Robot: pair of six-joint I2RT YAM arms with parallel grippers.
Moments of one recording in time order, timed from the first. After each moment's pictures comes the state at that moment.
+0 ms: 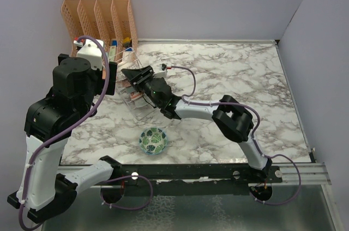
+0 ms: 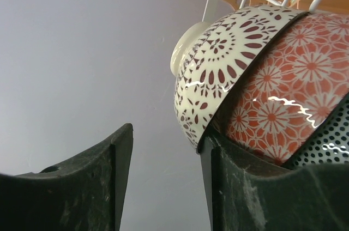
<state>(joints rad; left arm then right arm) -0.52 1.01 1.80 -1.21 -0.56 0.03 1.04 2.19 1.55 0.77 0.37 1.38</state>
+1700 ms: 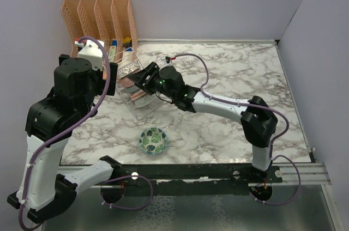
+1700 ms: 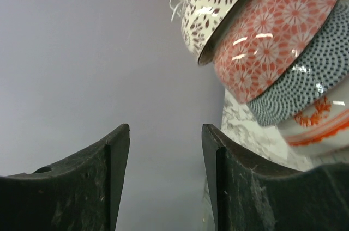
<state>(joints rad) -0.52 1.01 1.78 -1.20 -0.56 0.03 0.98 1.94 1.48 0.33 0.12 1.32</state>
